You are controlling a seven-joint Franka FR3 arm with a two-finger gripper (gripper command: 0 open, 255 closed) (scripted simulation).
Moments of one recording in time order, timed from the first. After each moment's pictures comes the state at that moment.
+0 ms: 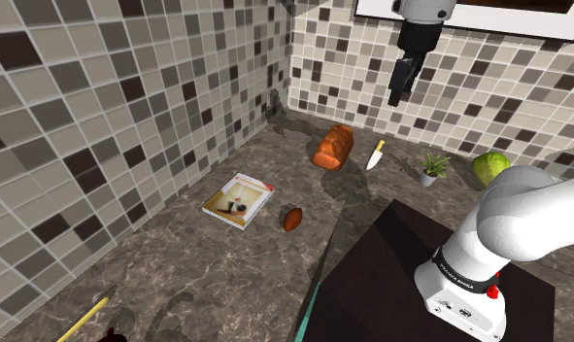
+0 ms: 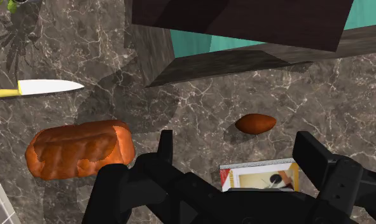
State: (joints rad) arm -0.01 -0.76 -0.02 -2.29 -0.10 1.51 -0.13
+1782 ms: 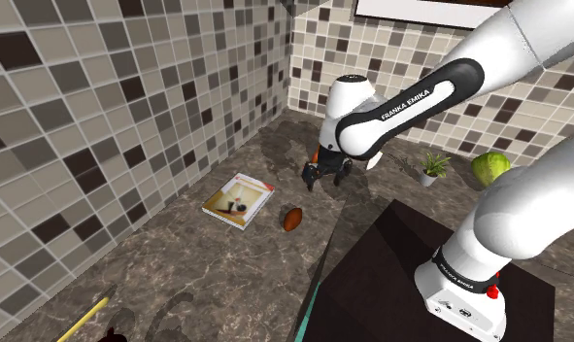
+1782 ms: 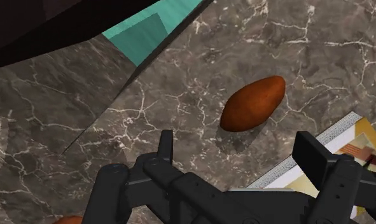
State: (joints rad) arm -0.06 -0.25 0.24 -2.69 0.11 2.48 0.56
